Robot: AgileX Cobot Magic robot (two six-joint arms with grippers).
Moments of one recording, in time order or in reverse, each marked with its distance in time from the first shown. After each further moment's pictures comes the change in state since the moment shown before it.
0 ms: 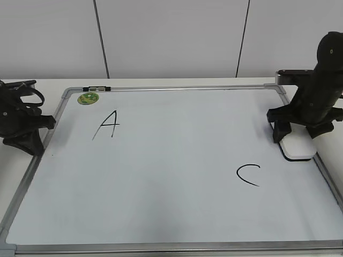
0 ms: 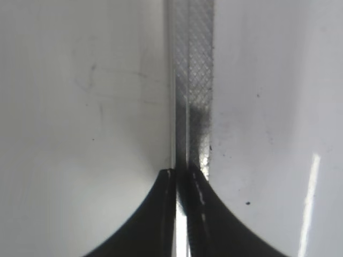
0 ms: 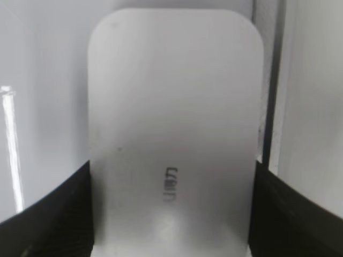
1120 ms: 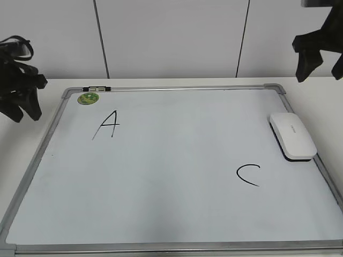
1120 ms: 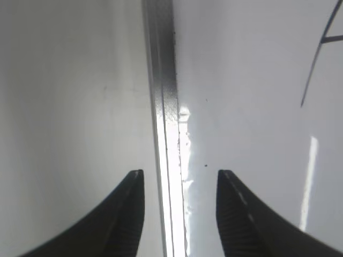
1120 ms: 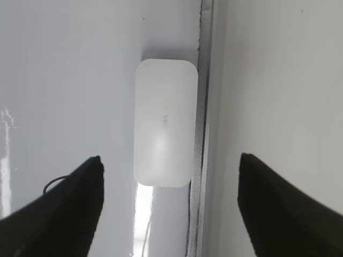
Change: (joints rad) left arm 0.000 -0.024 -0.301 0.016 0.368 -0.013; right arm 0.000 -0.204 -0.282 -0.034 0.400 -0.011
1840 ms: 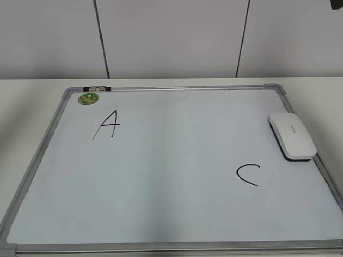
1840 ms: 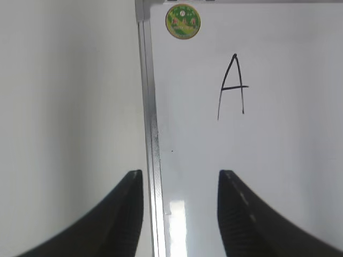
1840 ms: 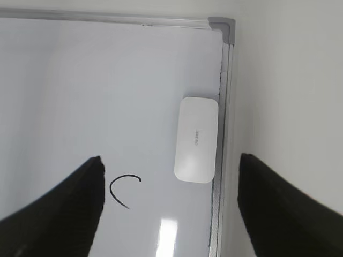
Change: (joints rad) left arm 0.000 -0.443 -0.007 0.000 0.093 -0.048; right arm 0.000 -0.349 0.000 0.106 0.050 -0.048
